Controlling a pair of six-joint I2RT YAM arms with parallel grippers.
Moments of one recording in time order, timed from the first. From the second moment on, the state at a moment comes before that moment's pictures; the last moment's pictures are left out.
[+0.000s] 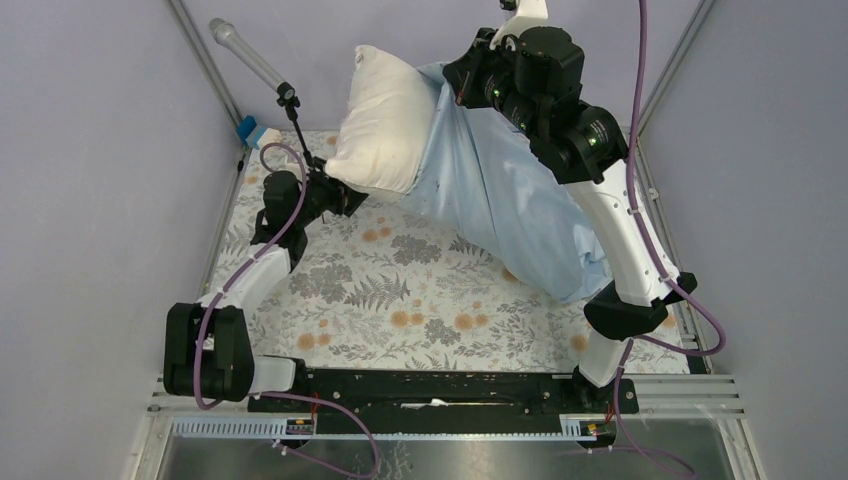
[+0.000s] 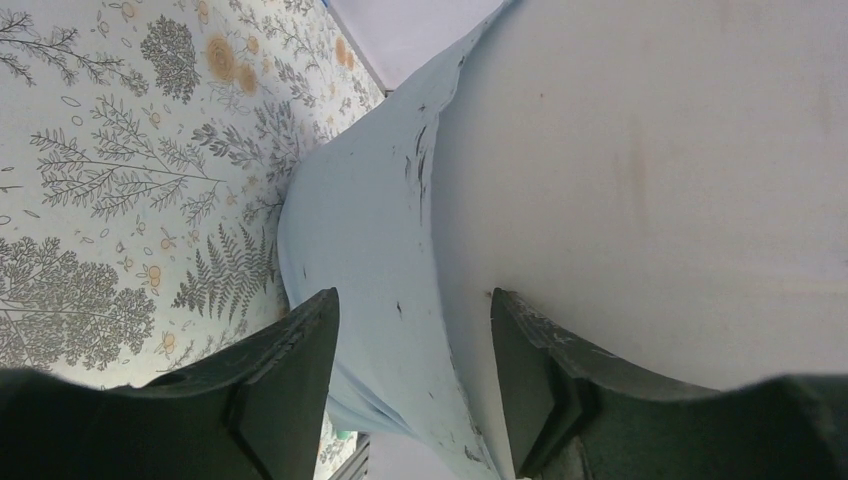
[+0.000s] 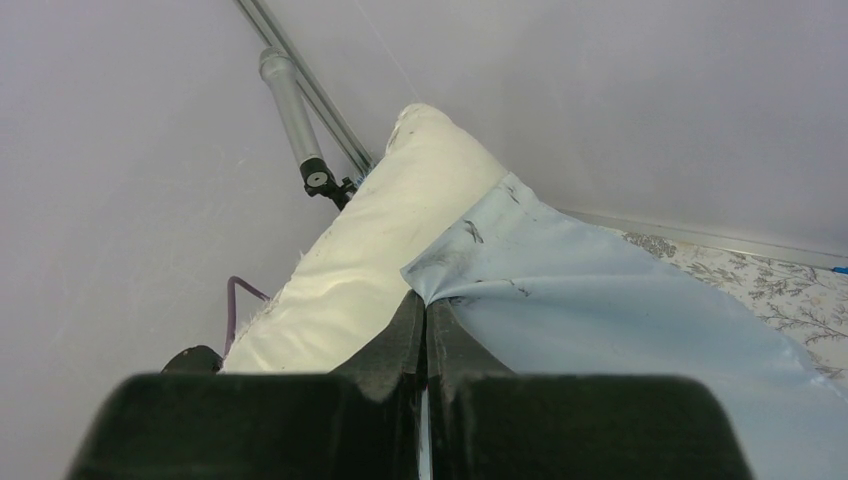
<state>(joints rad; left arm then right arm) -0.10 1.32 0.78 0.36 0.52 -1.38 0.69 1.79 2.49 -0.75 0.16 0.38</state>
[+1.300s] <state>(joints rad) -0.21 1.31 1.59 -0.07 0.49 -1.15 0.68 1.53 2.25 -0.56 0.36 0.17</state>
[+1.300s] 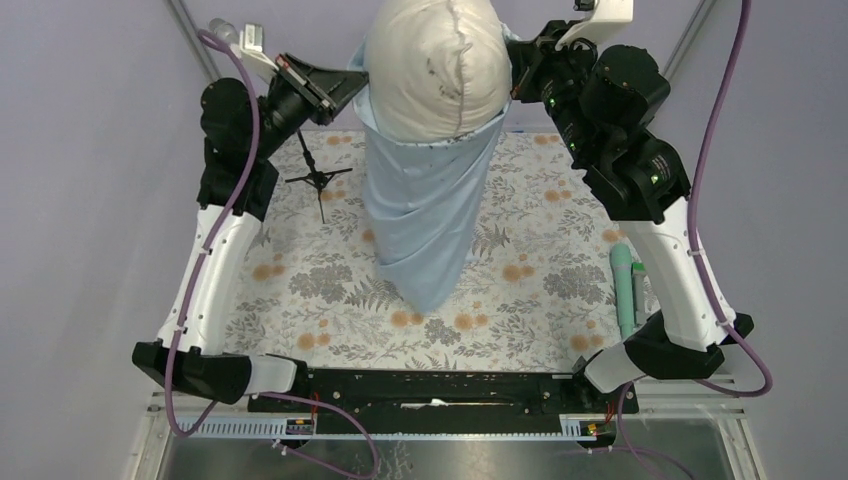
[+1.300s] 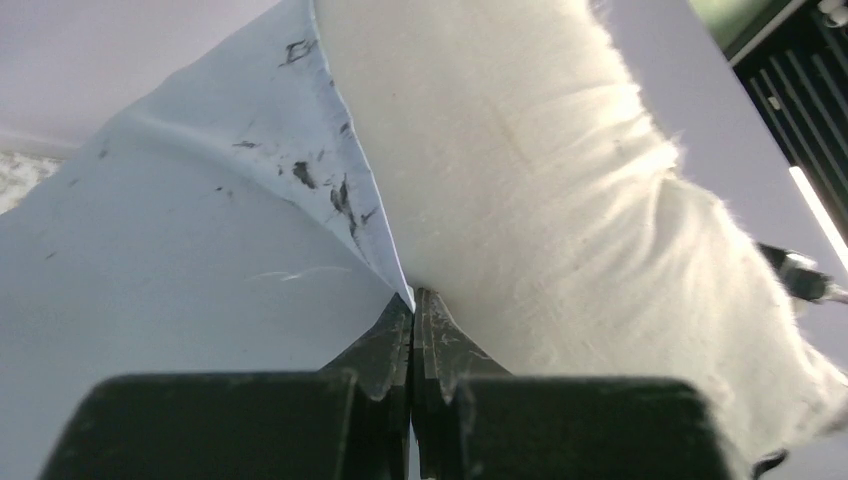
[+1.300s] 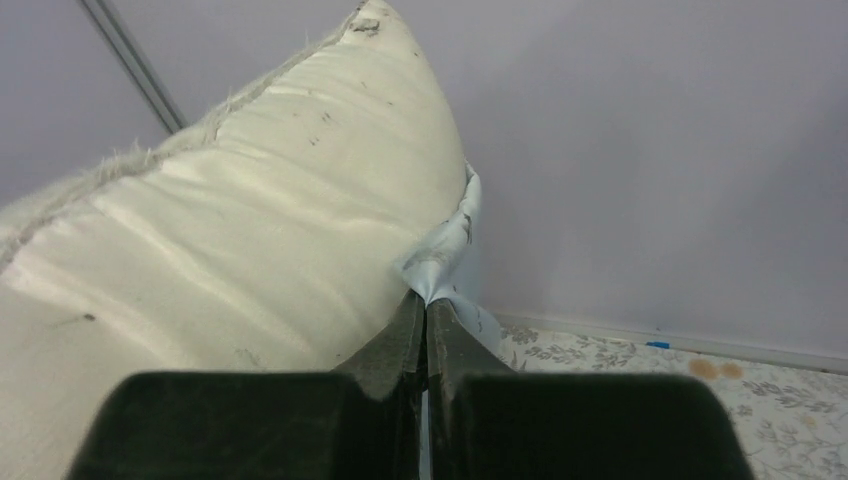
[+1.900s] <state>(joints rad) -0.24 1.51 2.06 -0.11 0.44 -1.24 0.69 1.38 1.92 -0.28 0.35 0.16</state>
